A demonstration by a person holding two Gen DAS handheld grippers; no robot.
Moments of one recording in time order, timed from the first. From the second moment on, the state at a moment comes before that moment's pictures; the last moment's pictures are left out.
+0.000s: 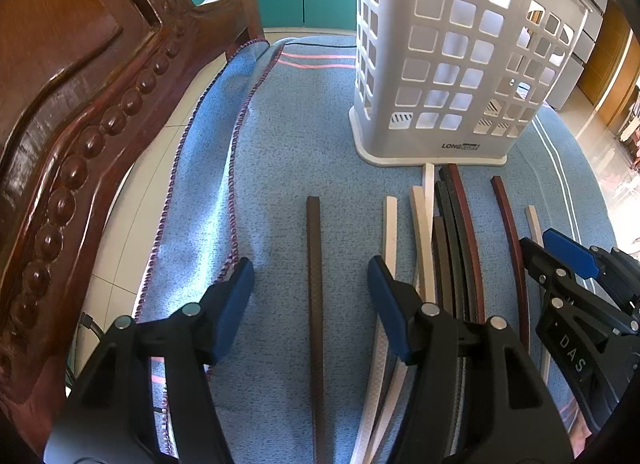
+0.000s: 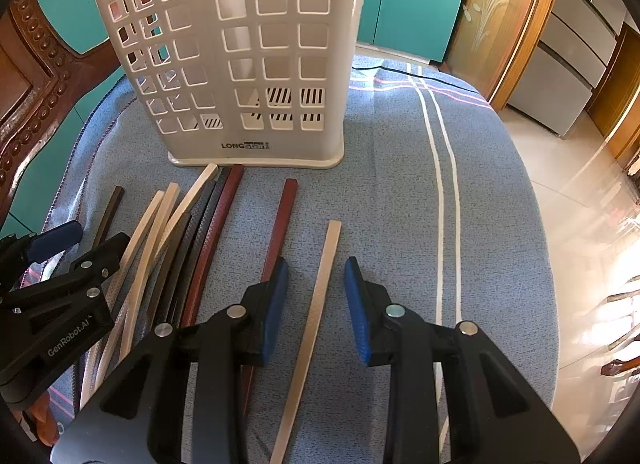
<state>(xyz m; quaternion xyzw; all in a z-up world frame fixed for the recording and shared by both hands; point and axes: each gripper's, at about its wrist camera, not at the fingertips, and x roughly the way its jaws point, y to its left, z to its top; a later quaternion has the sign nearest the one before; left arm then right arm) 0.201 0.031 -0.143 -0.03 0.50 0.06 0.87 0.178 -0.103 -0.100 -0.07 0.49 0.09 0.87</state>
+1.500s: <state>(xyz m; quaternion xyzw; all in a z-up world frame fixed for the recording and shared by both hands) 0.205 0.030 -0.146 -0.04 0.50 0.05 0.86 0.184 -0.108 -0.099 -0.06 0.49 0.10 0.87</state>
